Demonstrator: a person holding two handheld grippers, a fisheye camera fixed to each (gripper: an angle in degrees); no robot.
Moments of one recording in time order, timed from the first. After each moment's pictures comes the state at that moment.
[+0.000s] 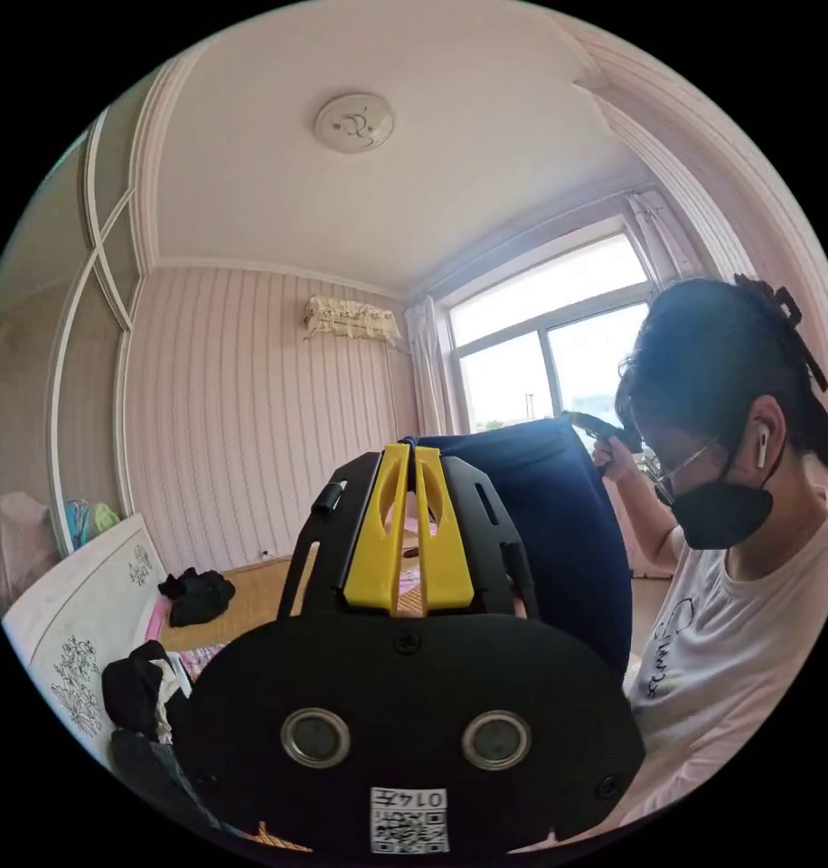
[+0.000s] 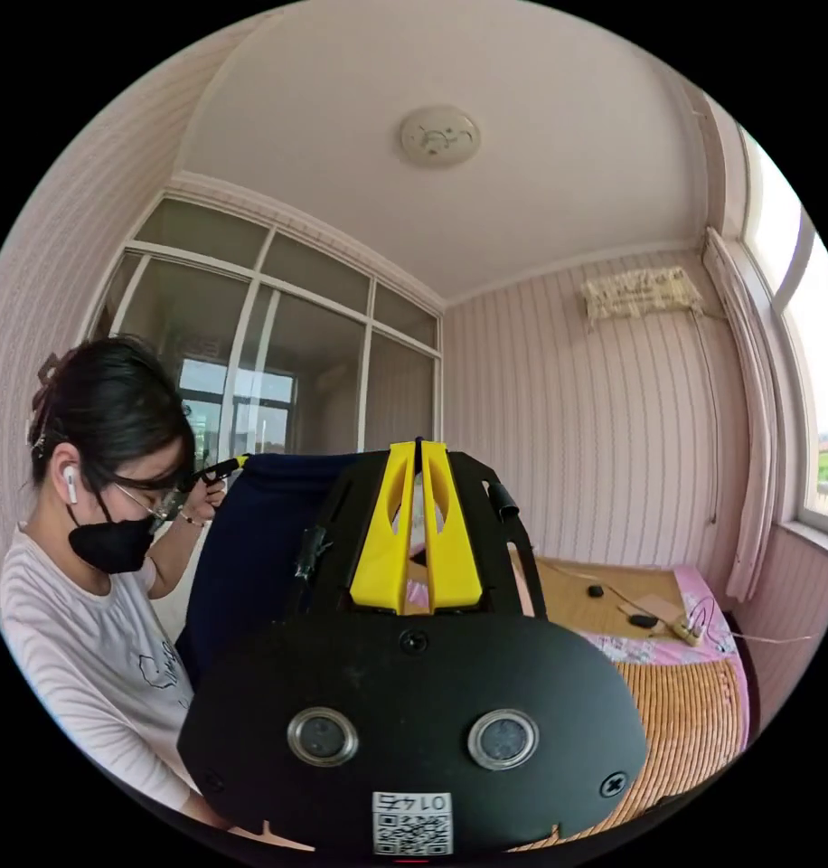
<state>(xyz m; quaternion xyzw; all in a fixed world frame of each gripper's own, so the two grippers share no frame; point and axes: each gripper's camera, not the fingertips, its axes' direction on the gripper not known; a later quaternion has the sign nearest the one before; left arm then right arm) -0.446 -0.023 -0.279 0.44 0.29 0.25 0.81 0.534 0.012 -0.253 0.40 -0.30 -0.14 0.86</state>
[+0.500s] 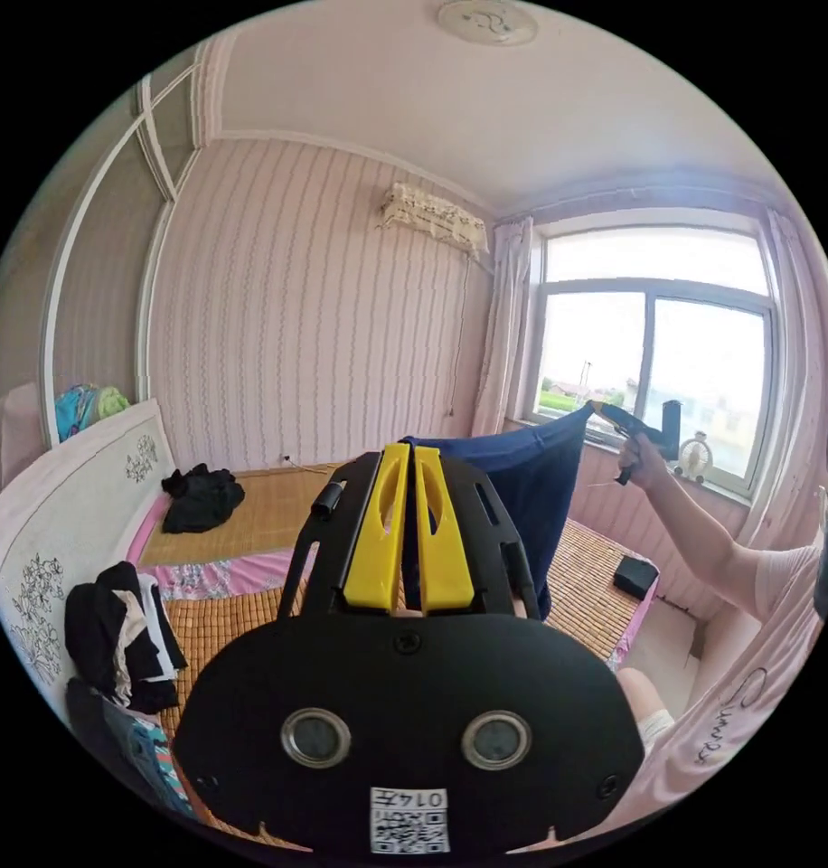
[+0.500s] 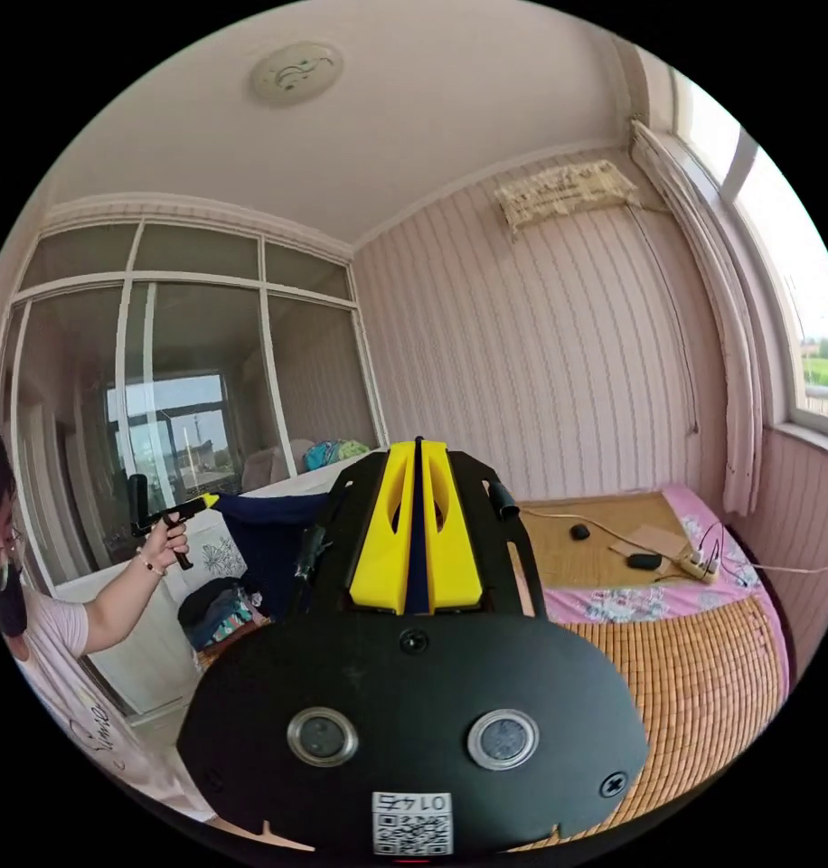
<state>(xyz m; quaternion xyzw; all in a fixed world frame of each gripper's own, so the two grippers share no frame) -0.362 -0.225 -0.113 0.34 0.23 0.20 0.89 0.544 -0.174 -0.108 0.40 -0.27 -0.08 0.87</state>
